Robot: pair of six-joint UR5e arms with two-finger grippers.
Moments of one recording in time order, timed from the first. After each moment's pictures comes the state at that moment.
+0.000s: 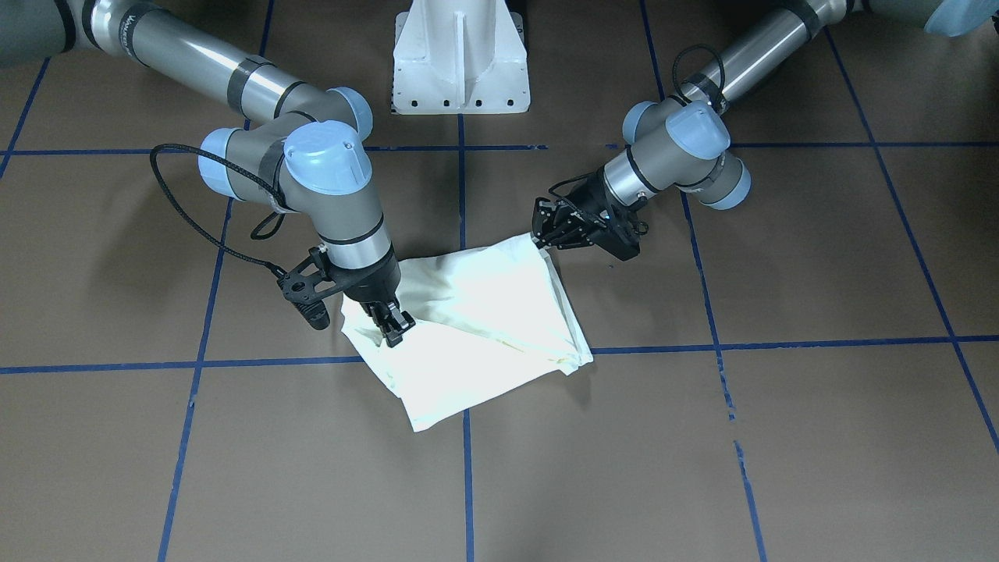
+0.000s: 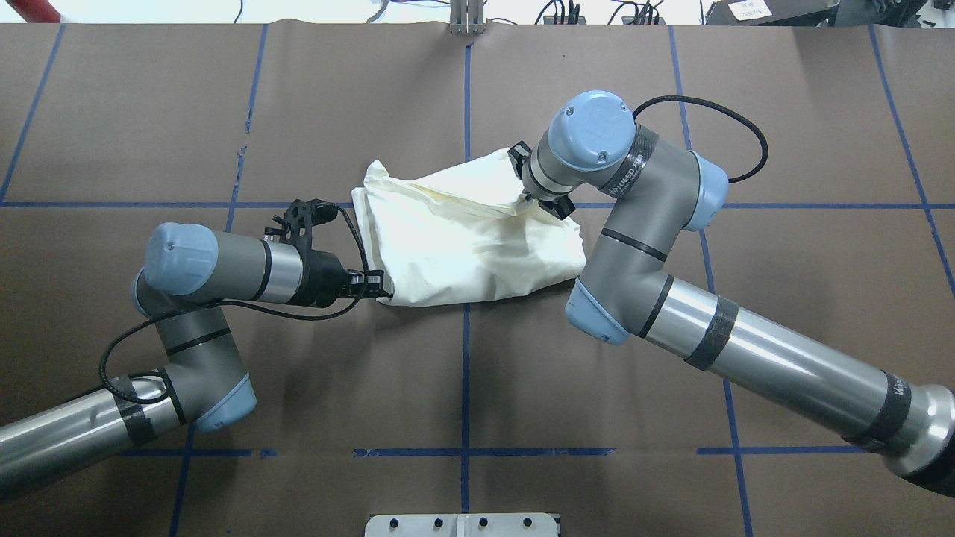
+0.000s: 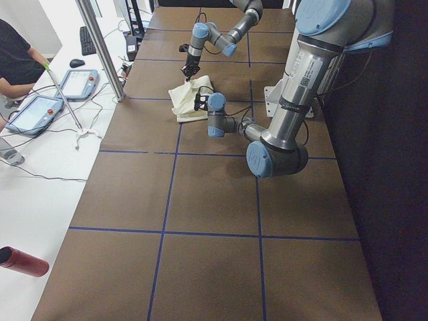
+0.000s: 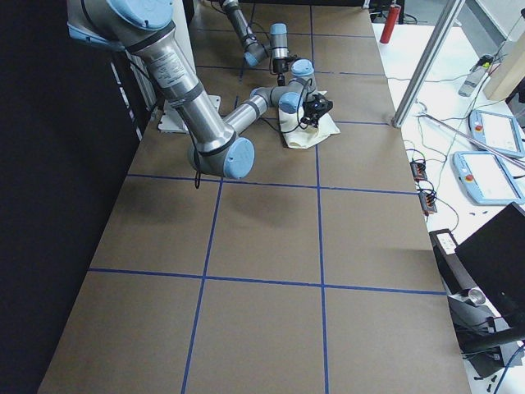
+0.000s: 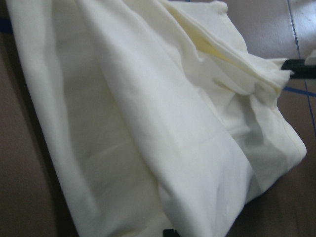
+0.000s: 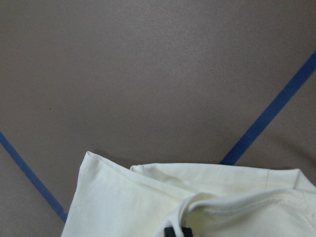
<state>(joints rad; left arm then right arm) -0.53 -2.03 -1.36 -2.88 -1.99 -1.41 0.65 -0.85 1.40 -1.23 1.76 2.04</state>
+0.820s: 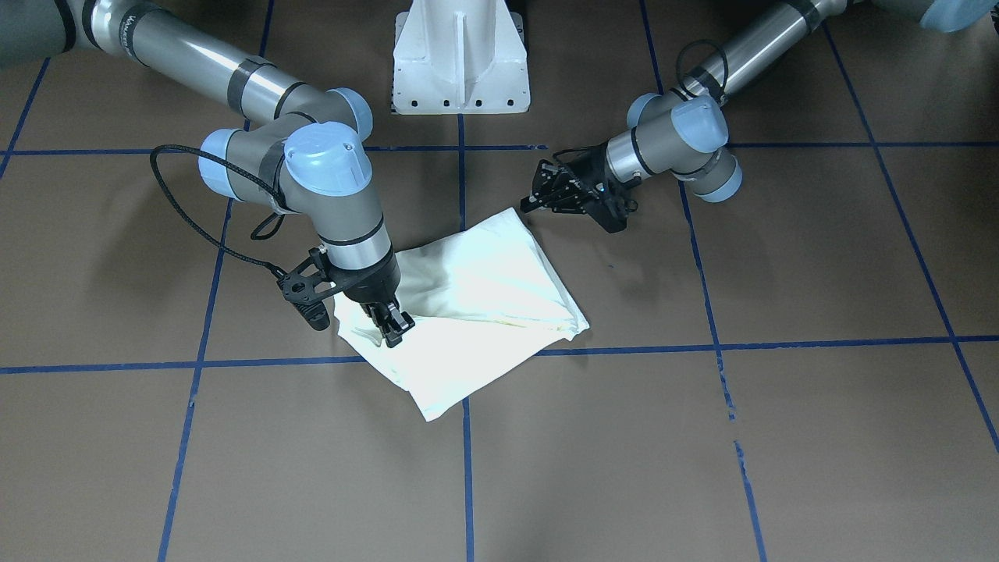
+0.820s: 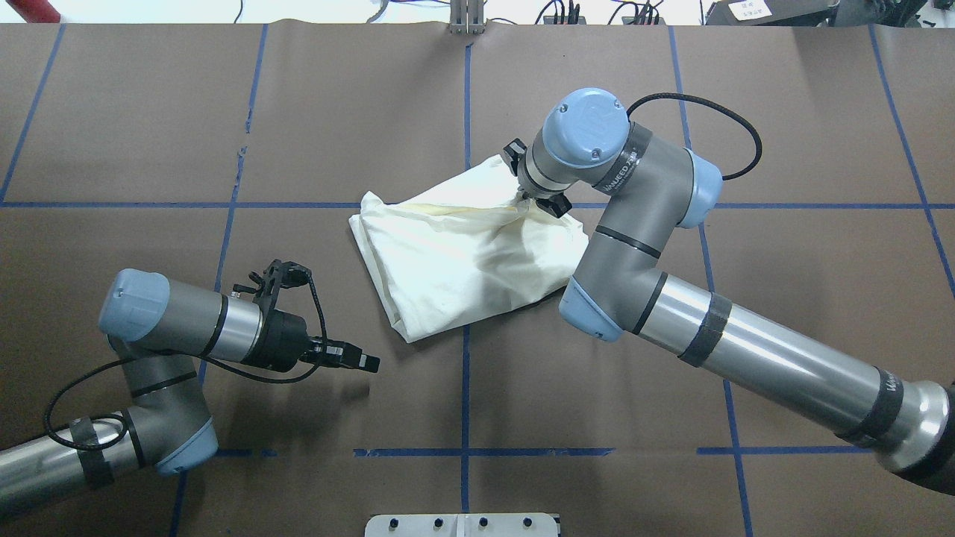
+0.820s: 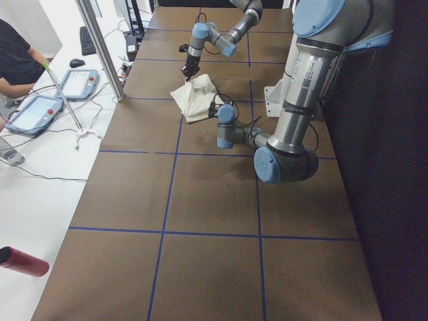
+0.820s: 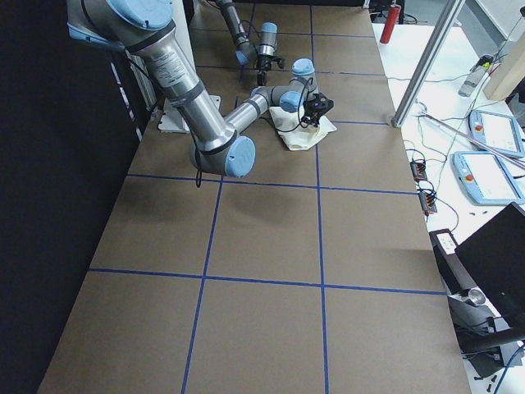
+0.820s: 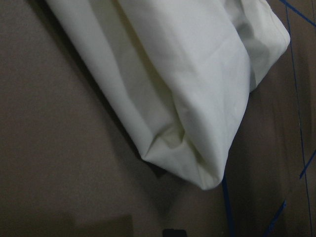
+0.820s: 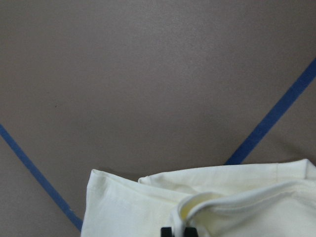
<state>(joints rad) -0.48 -1.91 -1.42 -3.04 -2.13 -1.43 0.65 -0.82 1.38 -1.24 1.76 2.04</state>
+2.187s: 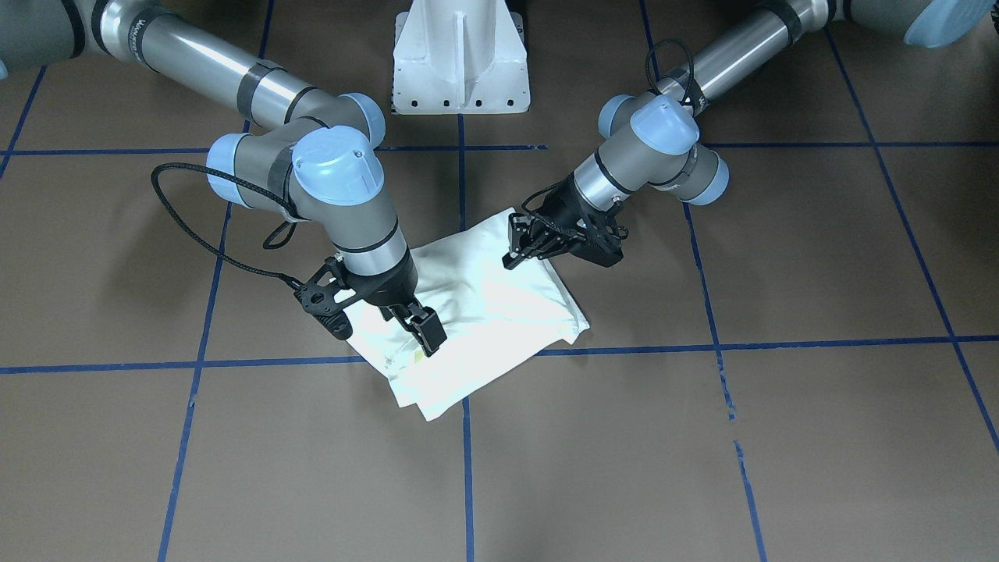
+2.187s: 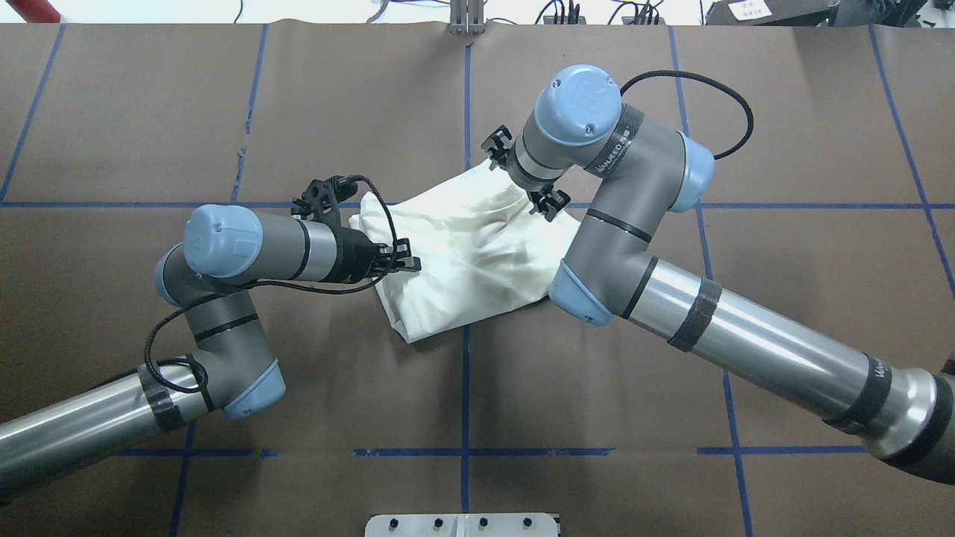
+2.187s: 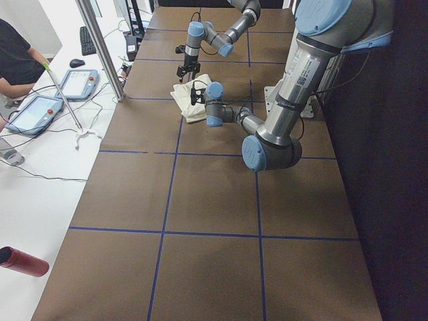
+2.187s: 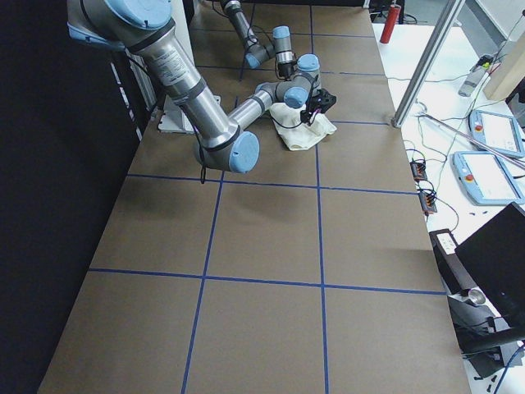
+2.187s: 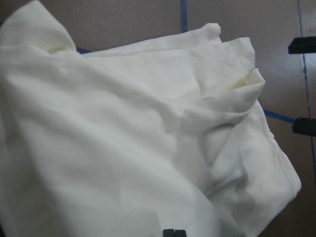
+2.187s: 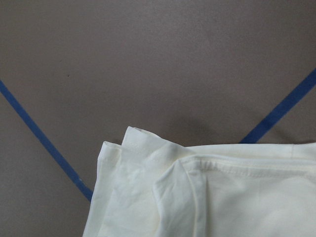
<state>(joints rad) -0.55 -2.10 -1.36 -2.68 -1.88 -1.53 0.67 -0.79 1.36 -1.23 1.85 1.96</state>
